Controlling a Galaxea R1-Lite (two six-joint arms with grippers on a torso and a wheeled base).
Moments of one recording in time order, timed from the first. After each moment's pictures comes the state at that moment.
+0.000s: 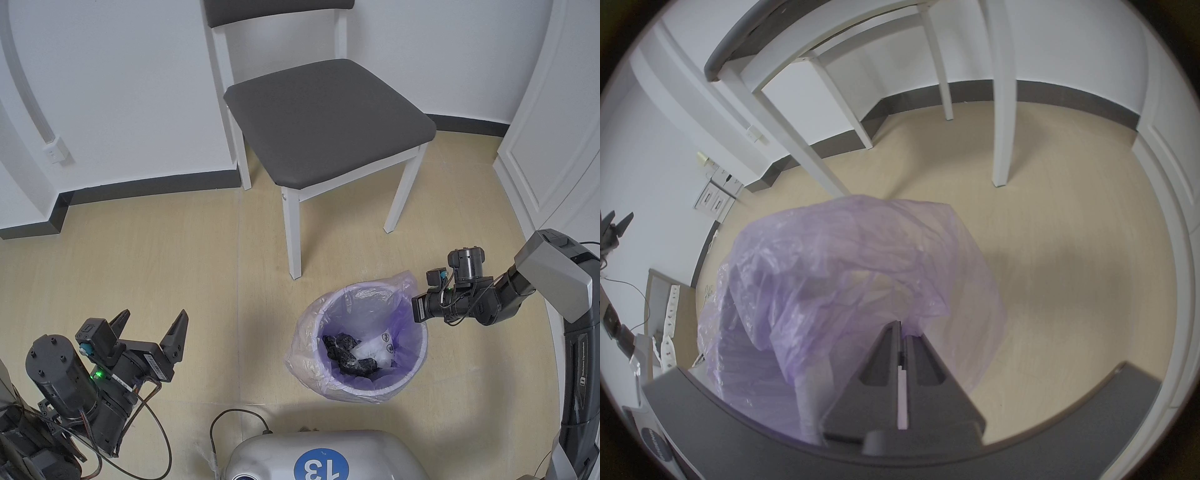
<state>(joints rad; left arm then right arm) -0.60 1.65 -0.02 -1.55 0.50 -0.15 0.15 2.41 -1.21 -0.56 0.36 -0.10</state>
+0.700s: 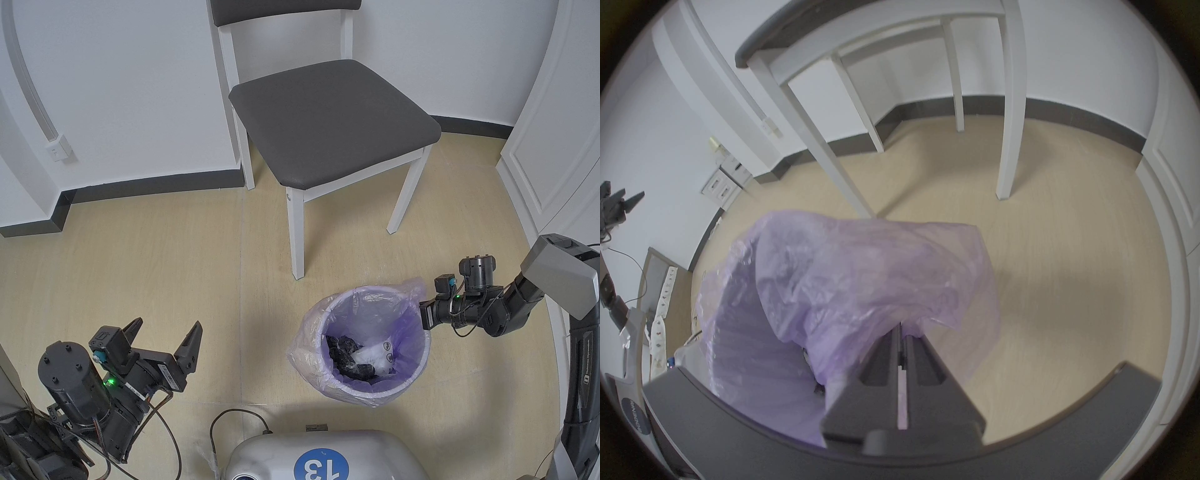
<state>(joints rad) -0.65 1.69 -0.02 -1.55 0.50 -0.16 0.12 2.39 -1.08 -0.73 0.40 -0.15</state>
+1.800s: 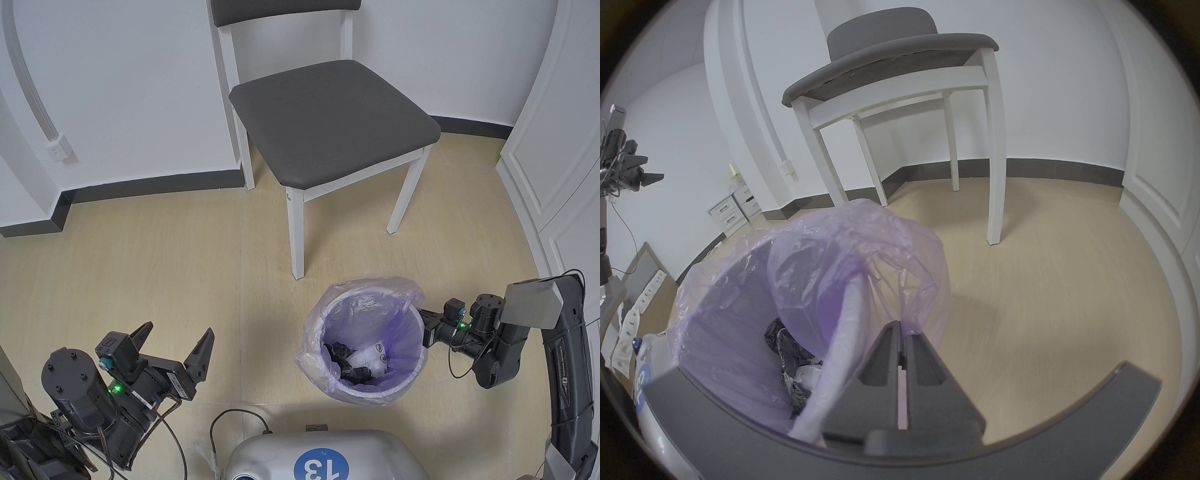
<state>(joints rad) -0.70 1.69 -0.02 -1.55 0.50 -0.16 0.09 2.64 -0.83 -1.56 0.45 -0.07</state>
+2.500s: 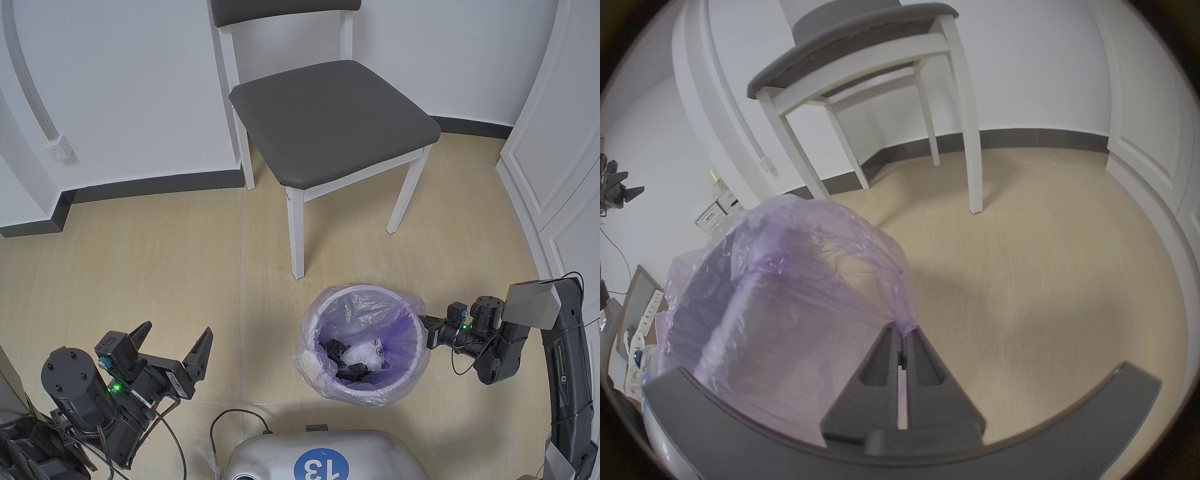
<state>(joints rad) -0.69 1.69 -0.02 -1.55 0.50 -0.16 0.03 2.67 -0.91 -1.43 0.44 -0.03</state>
